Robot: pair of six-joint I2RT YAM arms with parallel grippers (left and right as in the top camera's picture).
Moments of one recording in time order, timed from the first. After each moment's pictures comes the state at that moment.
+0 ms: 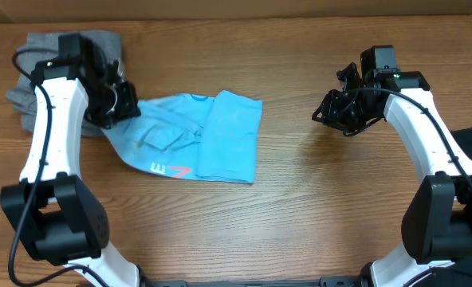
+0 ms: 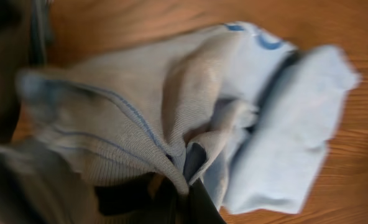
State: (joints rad) left arm 0.13 1.86 1.66 -1.14 0.32 -0.09; right arm 0.03 1.80 1.42 -0.95 -0.46 0.25
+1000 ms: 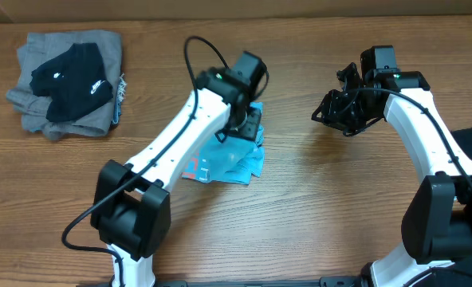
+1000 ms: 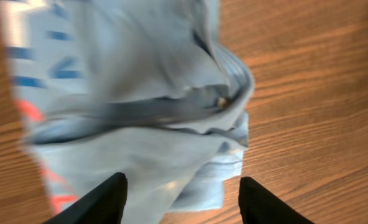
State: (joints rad) left arm -0.54 1.98 1.74 -1.13 0.03 -0.31; right arm 0.03 1.80 1.42 -0.95 -0.46 0.25
